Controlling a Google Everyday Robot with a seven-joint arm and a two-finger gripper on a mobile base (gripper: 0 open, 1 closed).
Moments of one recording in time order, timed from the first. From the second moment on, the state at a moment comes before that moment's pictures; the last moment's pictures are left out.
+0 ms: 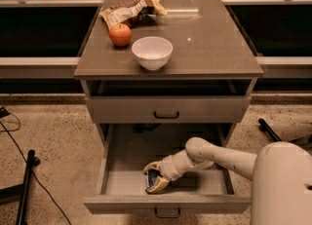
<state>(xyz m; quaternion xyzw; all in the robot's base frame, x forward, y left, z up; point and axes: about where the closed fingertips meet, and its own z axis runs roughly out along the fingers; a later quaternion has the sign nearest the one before) 0.512 0.020 0.352 -0.69 0.57 0.34 0.29</state>
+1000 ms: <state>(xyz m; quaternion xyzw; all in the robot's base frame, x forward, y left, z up) 0.516 -0.021 0.456 -0.65 0.54 0.33 0.43</state>
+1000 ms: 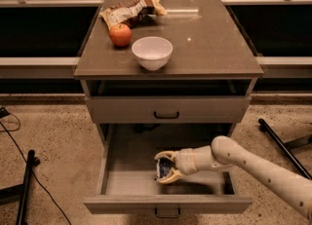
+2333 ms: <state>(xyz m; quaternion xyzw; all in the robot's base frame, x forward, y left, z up) 0.572 -0.212 0.741 -0.66 0.60 0.24 0.39</state>
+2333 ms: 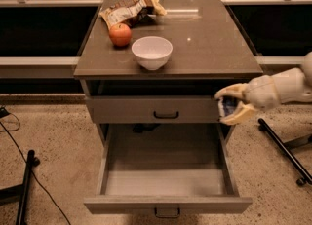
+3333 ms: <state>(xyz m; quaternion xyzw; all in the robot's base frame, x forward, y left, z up) 0.585 -0.203 0.780 -0.66 0.61 0.21 0.39</state>
